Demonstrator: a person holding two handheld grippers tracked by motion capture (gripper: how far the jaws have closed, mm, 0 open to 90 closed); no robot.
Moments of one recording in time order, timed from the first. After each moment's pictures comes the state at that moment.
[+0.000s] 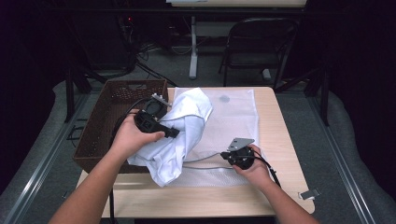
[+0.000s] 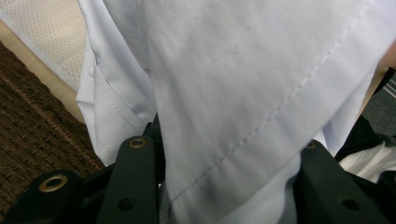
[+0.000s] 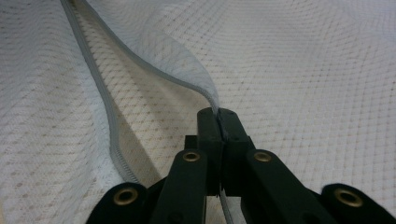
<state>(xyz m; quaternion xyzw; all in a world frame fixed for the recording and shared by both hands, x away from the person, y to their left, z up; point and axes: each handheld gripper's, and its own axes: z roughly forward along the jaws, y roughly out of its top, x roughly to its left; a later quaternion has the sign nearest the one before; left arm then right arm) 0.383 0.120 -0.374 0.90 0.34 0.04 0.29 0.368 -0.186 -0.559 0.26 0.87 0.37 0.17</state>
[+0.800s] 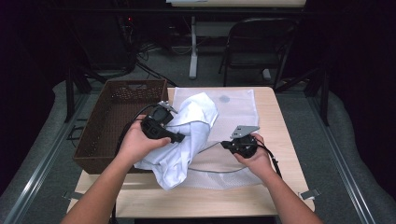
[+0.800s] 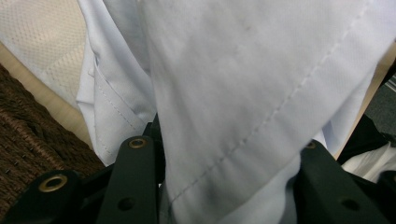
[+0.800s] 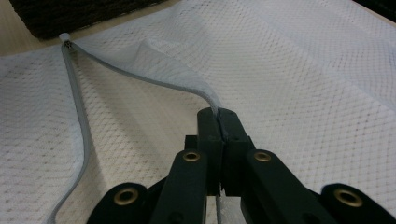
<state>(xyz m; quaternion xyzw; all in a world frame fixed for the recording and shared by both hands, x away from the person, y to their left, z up) 0.373 0.106 -0.386 0.90 0.33 0.05 0.29 0.388 -0.191 -0.525 0.27 0.86 0.41 0.17</state>
